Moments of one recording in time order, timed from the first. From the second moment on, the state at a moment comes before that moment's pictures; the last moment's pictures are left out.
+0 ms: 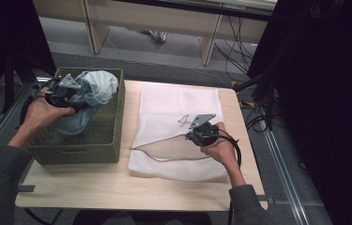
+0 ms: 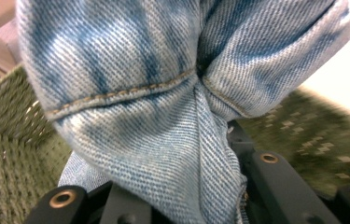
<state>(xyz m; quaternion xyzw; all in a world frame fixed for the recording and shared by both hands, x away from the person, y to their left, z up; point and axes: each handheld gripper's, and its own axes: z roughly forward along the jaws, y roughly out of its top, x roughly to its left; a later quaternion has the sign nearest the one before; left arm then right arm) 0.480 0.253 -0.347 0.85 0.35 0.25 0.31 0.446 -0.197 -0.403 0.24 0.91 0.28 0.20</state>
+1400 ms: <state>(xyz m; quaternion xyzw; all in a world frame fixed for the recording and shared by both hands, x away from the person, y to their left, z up) 0.363 0.054 -0.376 0.90 0.18 -0.03 0.39 0.443 -0.203 -0.373 0.25 0.89 0.32 0.22</state>
